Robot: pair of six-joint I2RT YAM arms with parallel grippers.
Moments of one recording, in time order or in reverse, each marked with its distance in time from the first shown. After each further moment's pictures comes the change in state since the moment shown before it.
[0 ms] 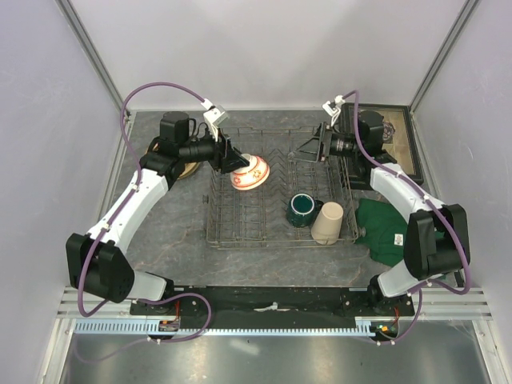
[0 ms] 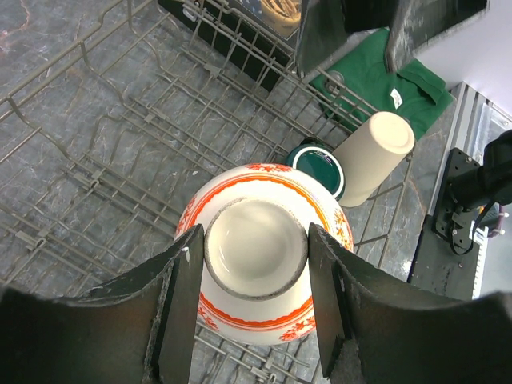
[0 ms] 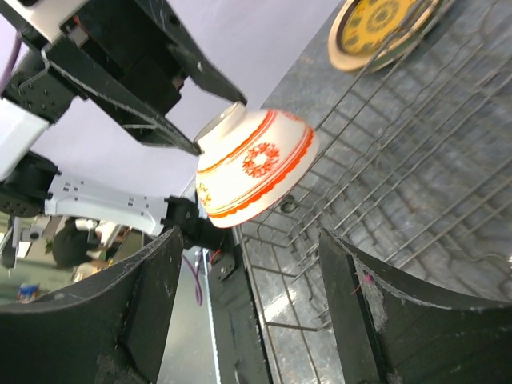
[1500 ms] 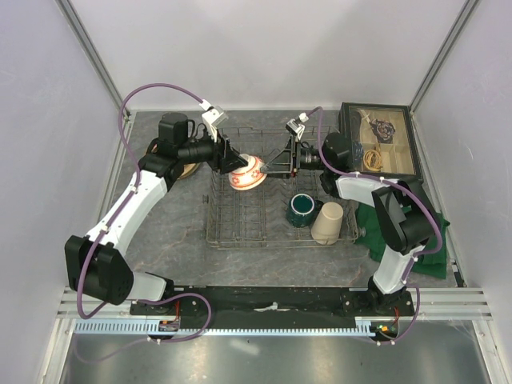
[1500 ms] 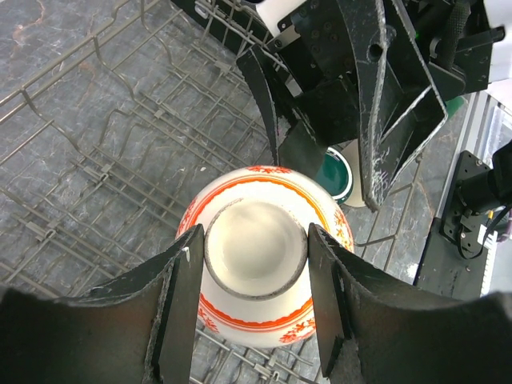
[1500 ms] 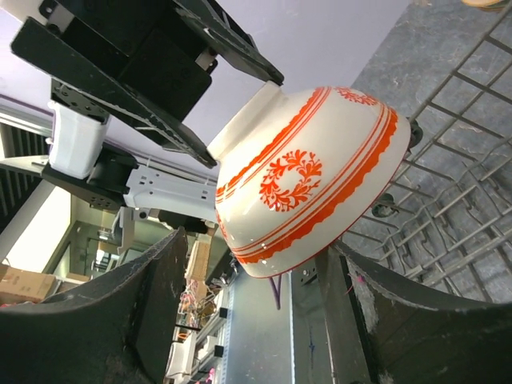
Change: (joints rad) left arm 0.001 -0.014 -0.014 0.000 -0.029 0.001; right arm 0.217 0.252 -0.103 0.676 -0.005 0.553
